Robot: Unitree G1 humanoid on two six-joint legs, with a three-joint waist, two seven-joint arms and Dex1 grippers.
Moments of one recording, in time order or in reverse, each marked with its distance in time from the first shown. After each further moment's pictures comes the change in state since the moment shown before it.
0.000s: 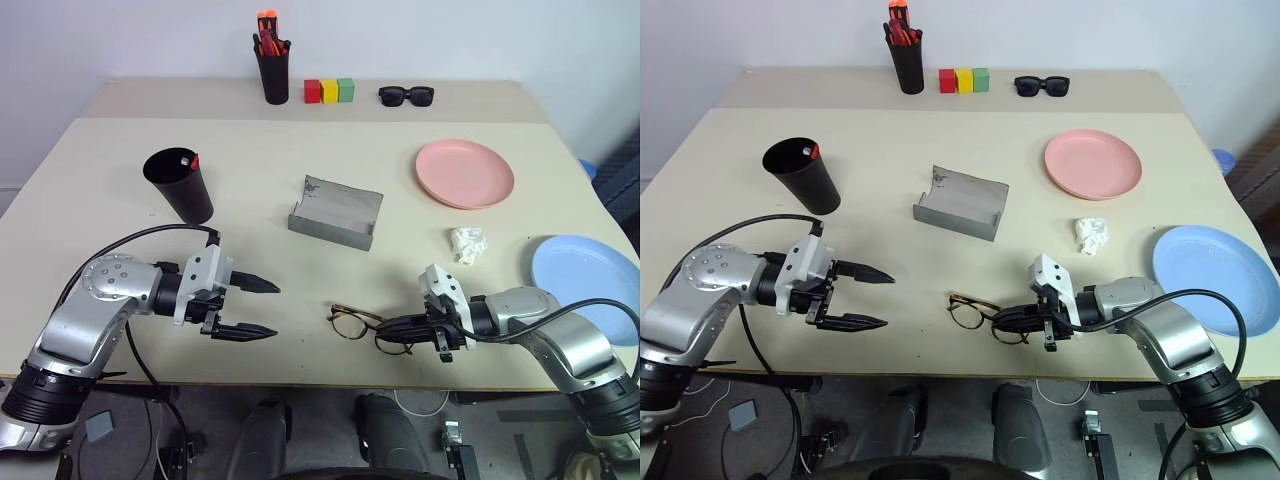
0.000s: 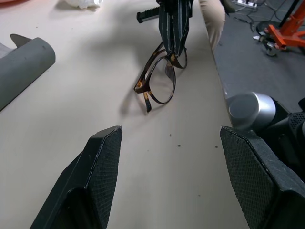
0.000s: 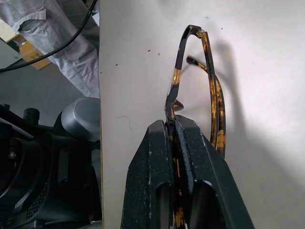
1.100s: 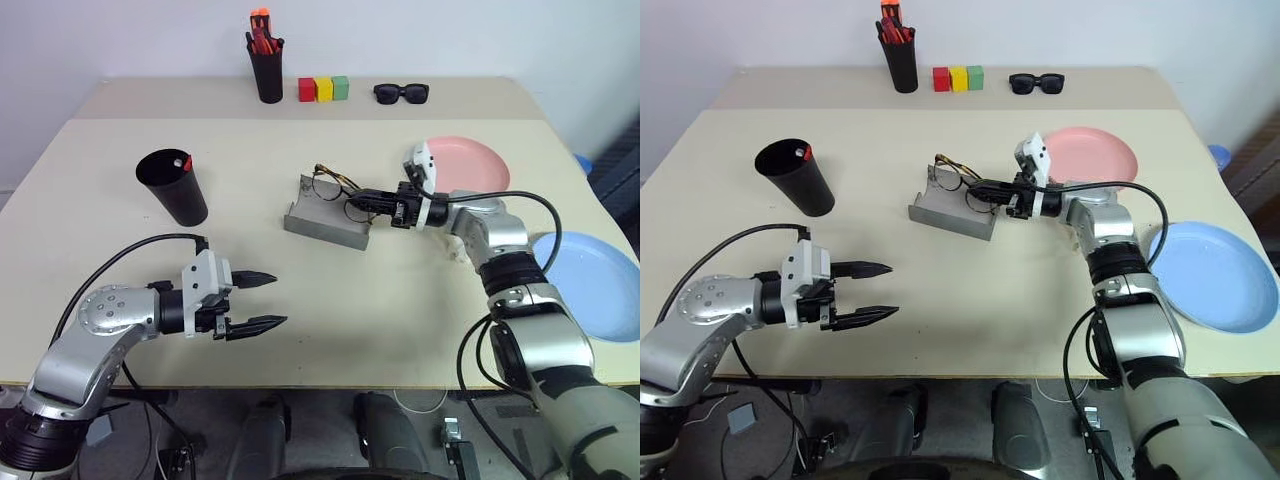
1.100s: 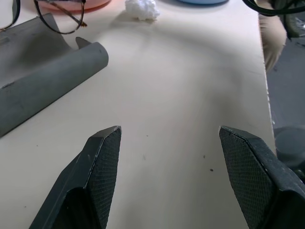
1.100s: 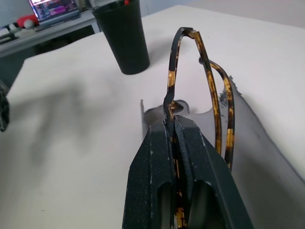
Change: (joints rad) left arm 0.248 -0.060 0.130 -0.229 -0.028 0.095 0.342; right arm -0.783 0.421 -0.109 1.129 -0.199 -0.458 0.029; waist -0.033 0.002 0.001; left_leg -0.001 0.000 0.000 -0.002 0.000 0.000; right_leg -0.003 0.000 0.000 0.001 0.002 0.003
